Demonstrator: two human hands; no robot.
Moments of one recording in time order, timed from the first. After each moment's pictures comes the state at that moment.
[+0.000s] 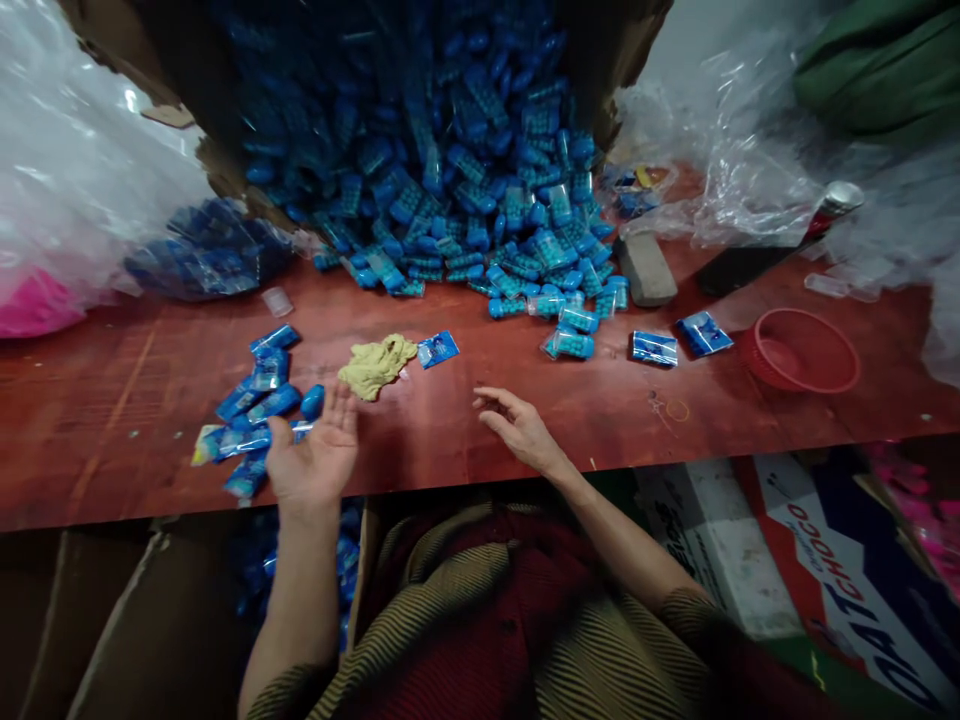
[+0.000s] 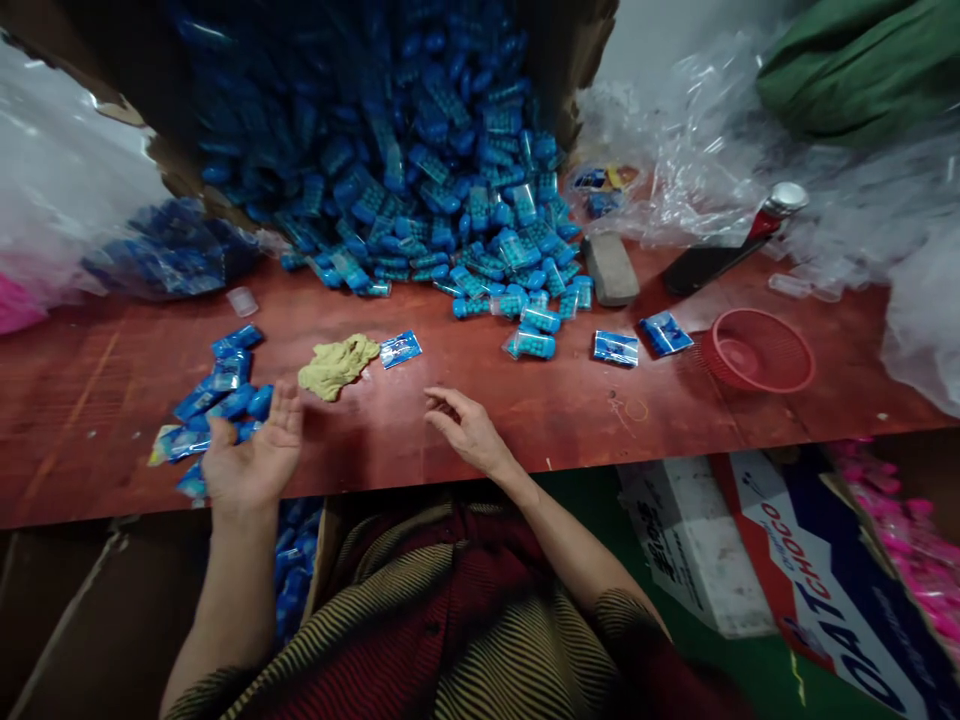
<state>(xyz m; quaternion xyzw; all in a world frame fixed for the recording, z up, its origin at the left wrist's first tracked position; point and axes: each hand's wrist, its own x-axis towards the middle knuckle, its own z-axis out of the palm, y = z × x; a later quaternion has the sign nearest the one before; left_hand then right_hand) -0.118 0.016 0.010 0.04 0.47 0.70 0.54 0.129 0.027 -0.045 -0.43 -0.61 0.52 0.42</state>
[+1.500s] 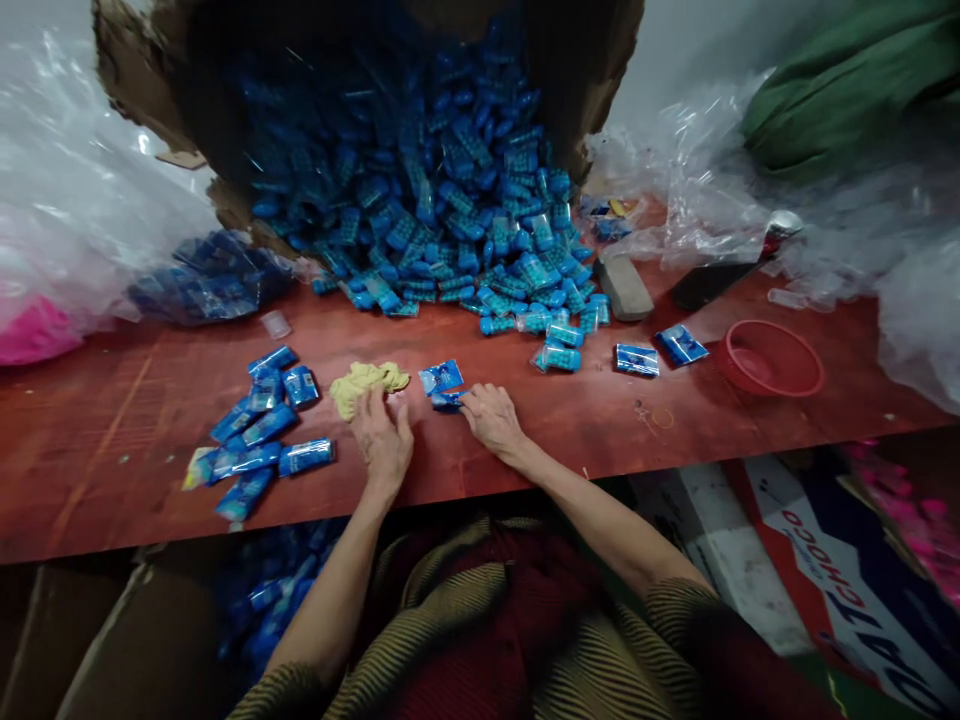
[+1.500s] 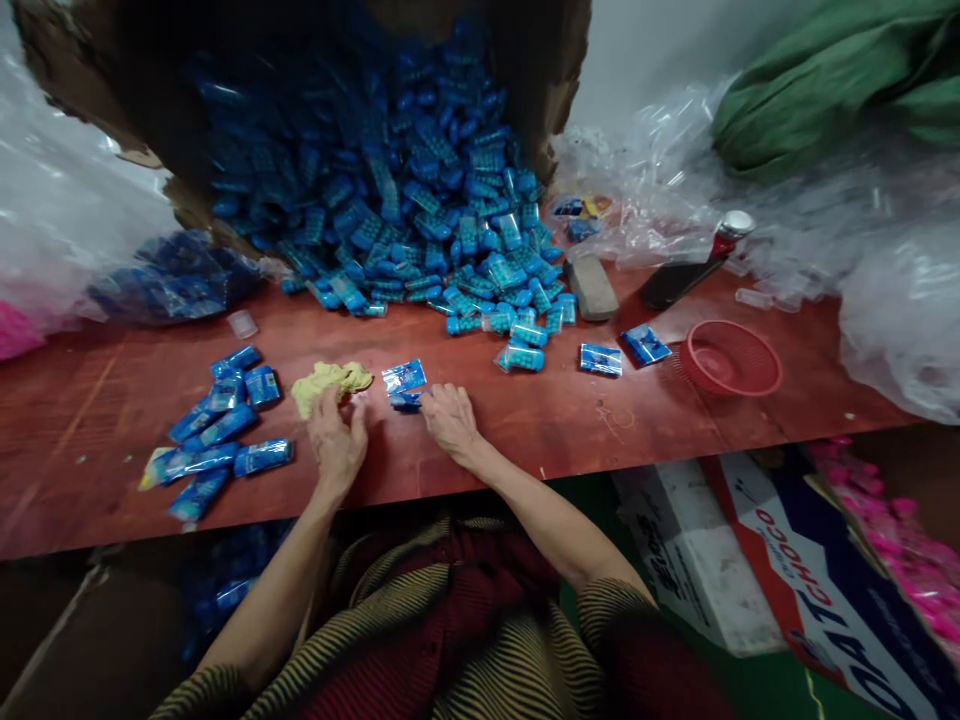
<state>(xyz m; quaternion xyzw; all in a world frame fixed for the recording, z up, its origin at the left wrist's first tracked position) -0.075 0.040 -0.062 0.61 0.73 0.32 0.04 0.103 0.061 -0.051 -0.55 -0.83 0.11 0.06</state>
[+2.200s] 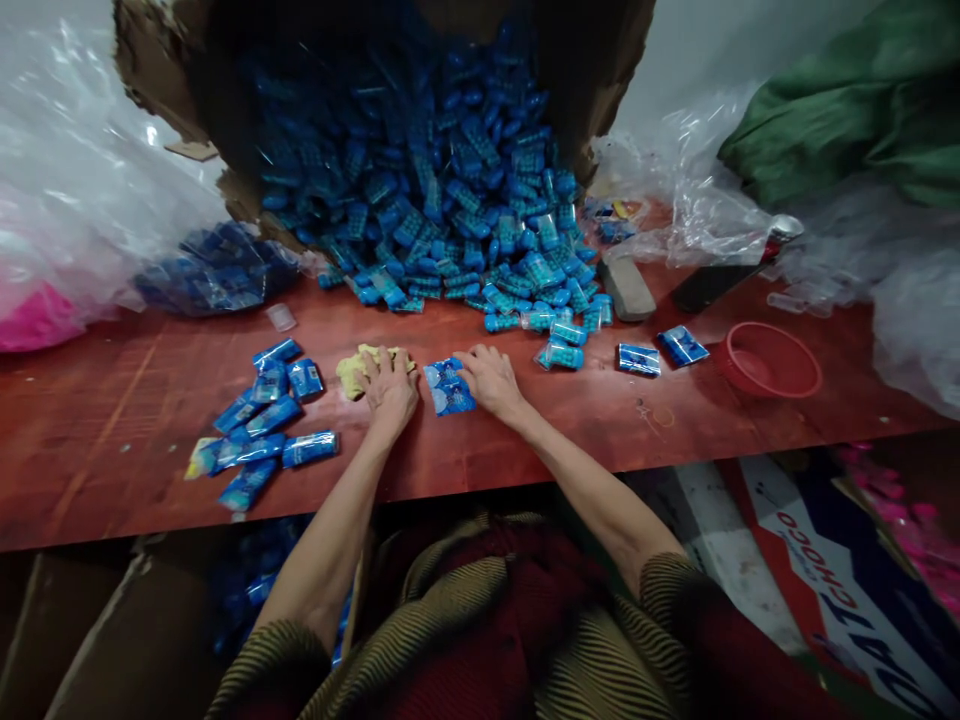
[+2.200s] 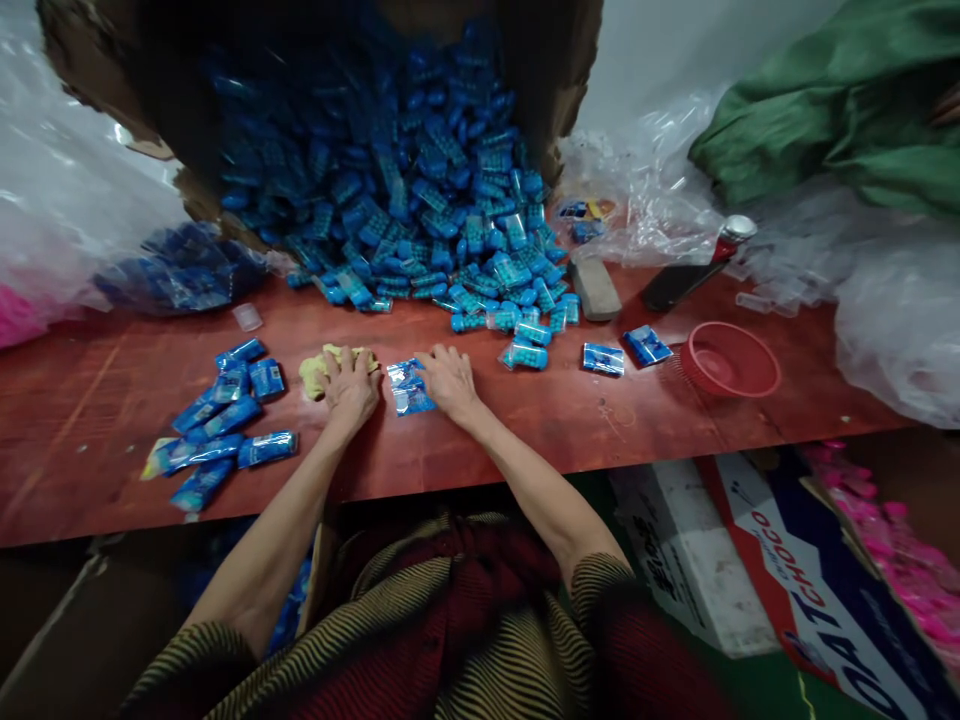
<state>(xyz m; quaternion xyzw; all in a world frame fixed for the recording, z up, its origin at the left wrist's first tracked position) -0.084 0.101 -0.073 0.66 0.74 0.14 0.02 0.097 0.102 -0.032 -0.57 -0.81 0.14 0.09</state>
